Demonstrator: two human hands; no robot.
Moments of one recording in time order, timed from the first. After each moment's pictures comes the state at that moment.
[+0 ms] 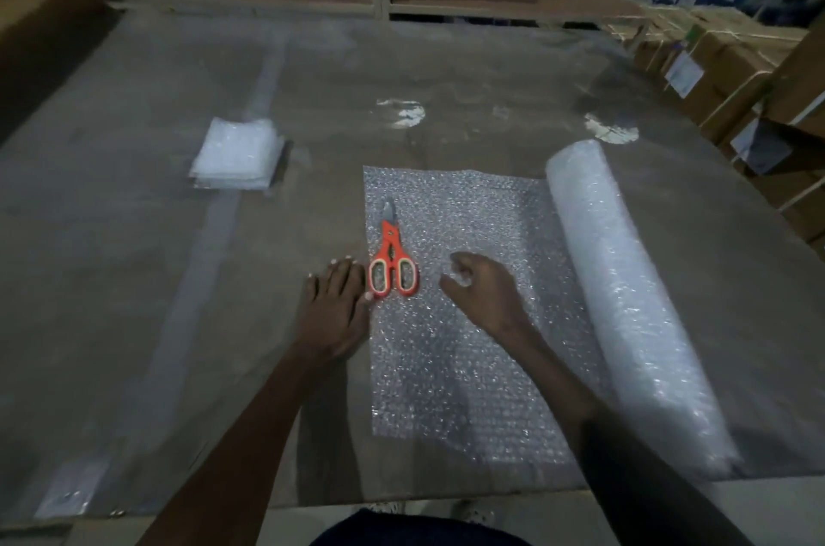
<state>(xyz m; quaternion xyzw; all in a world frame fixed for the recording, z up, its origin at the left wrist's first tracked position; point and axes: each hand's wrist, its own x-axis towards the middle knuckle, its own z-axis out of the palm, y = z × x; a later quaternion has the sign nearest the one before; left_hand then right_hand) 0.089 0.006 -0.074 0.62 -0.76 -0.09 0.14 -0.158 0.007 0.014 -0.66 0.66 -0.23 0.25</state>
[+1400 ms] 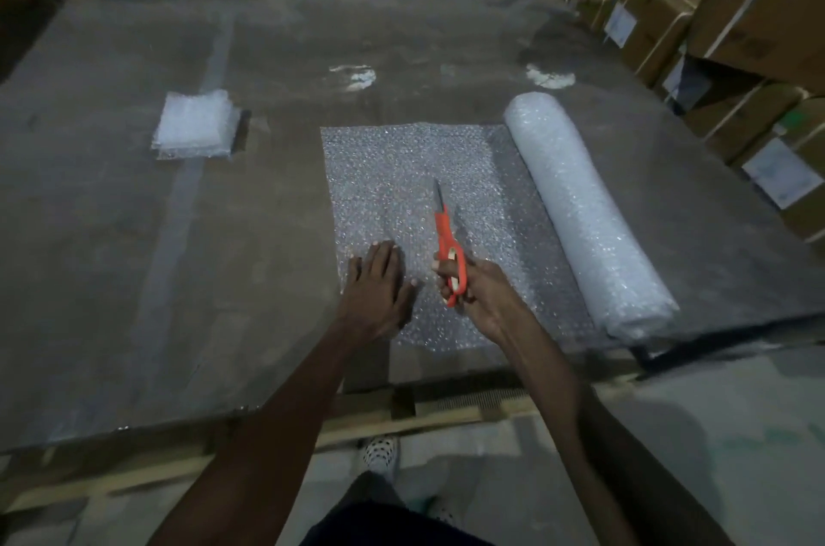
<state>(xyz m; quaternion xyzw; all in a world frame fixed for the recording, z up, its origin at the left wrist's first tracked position) -0.010 0.097 -0.056 0.54 -0.83 -0.14 0.06 -0.189 0.135 0.014 -0.24 0.54 -0.47 0.65</state>
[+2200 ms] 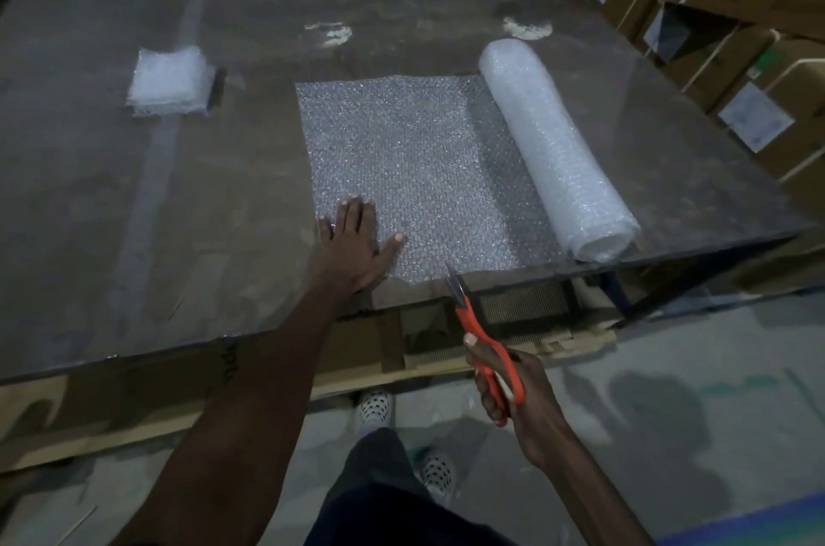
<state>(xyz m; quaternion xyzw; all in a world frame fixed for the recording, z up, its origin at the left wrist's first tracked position) -0.012 0.136 -0.060 0.59 -0.80 -0.11 0.06 -0.214 0.354 -0.004 -0.22 0.63 -0.43 0.61</state>
